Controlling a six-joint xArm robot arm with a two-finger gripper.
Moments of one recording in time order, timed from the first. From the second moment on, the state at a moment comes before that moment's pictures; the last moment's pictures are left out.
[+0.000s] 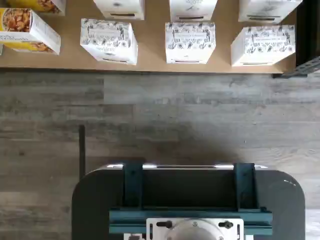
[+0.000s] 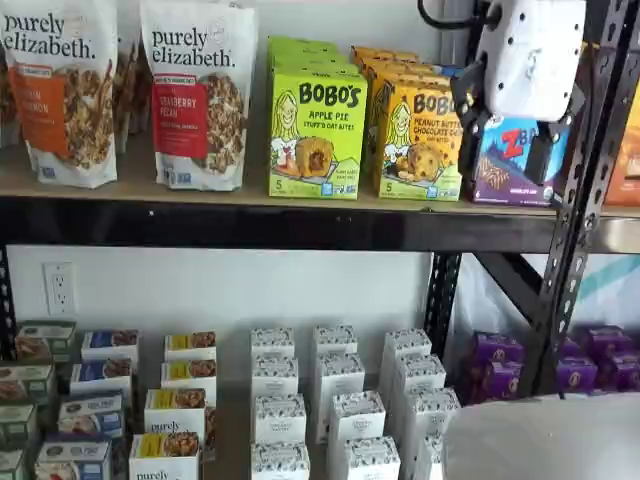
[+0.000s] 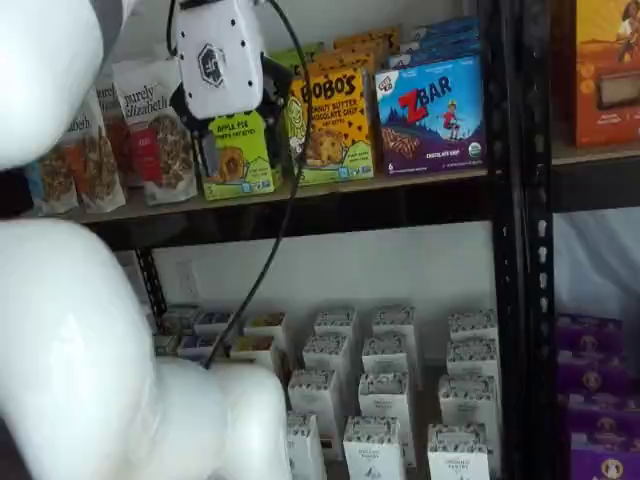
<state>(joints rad) 0.03 -0.87 -1.12 0.04 1.99 0.05</state>
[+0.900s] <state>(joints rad) 0.03 -0.89 -1.09 0.10 1.88 0.07</state>
